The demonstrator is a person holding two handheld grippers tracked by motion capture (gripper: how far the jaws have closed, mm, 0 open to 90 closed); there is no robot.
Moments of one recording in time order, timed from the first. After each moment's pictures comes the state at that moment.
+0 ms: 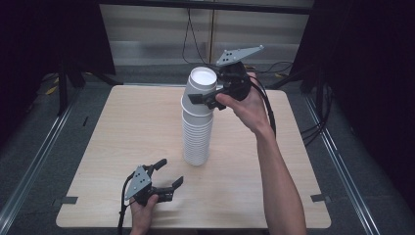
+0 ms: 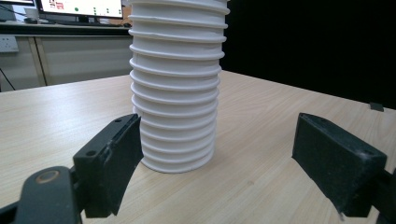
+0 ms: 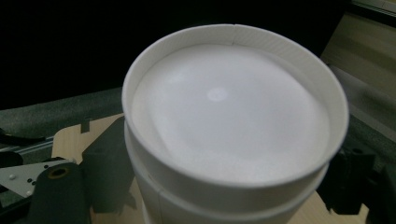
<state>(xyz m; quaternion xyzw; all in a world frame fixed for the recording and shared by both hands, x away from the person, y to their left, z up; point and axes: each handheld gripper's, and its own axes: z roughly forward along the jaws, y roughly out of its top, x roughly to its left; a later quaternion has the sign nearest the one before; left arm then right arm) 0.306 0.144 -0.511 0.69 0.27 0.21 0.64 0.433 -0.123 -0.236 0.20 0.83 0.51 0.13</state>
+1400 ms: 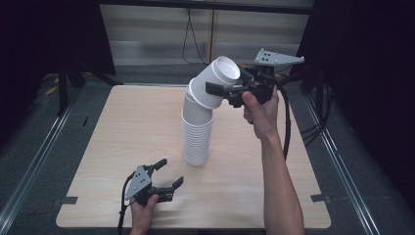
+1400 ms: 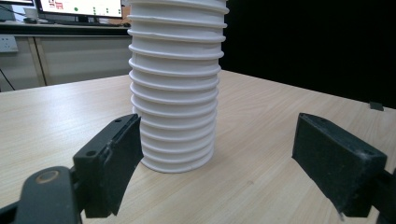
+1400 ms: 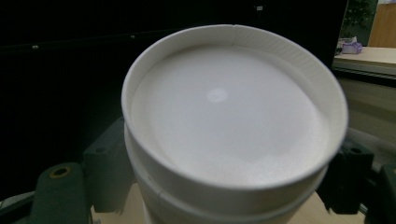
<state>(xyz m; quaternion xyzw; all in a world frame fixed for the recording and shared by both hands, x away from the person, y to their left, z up) 0.306 0.143 -0.511 0.68 0.27 0.20 0.64 0.411 -0.169 -0.232 0.22 0.72 0.65 0.12</state>
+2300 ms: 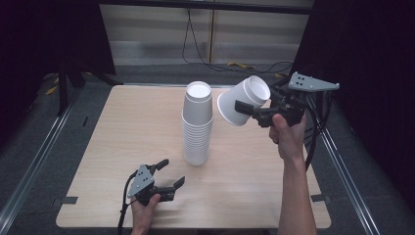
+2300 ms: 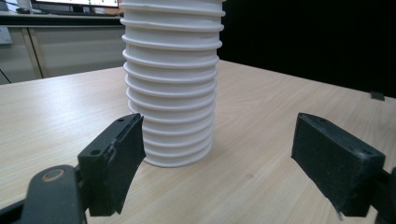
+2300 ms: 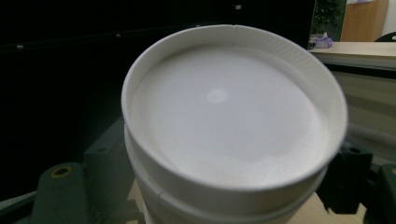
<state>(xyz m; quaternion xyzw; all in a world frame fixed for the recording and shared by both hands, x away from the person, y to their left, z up) 0.309 0.138 -0.510 0.70 0.27 0.20 0.63 0.367 -0.226 -0.255 0.25 0.71 0.65 0.15</state>
